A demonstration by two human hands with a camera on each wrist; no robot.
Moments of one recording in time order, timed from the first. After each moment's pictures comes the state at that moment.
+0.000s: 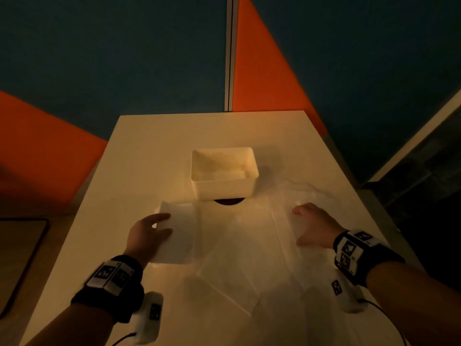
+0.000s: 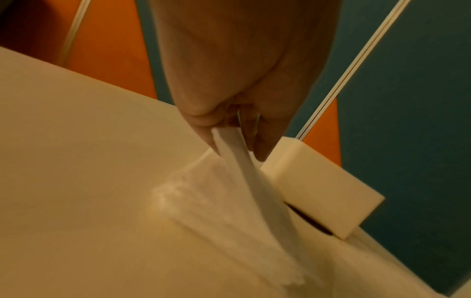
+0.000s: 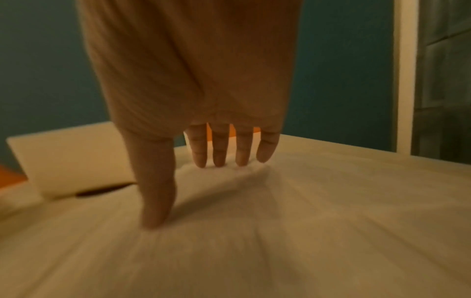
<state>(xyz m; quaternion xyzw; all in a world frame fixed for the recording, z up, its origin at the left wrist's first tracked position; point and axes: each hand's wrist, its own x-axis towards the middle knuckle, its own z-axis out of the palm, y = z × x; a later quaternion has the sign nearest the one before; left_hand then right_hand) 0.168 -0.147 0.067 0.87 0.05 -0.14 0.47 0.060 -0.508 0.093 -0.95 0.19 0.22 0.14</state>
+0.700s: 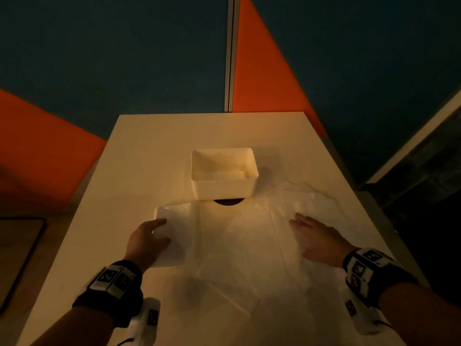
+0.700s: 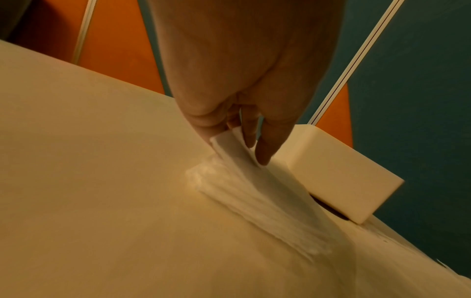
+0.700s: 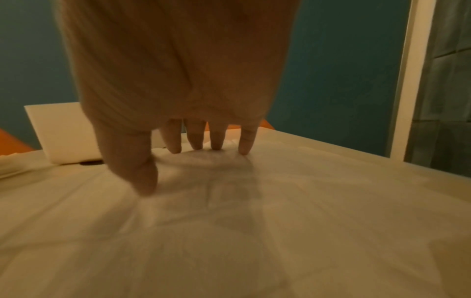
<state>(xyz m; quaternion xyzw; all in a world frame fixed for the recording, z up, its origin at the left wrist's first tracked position) 0.166 -0.139 0.045 0.92 -0.01 -0.12 0.38 0.028 -0.523 0.066 -0.96 0.08 0.25 0.10</state>
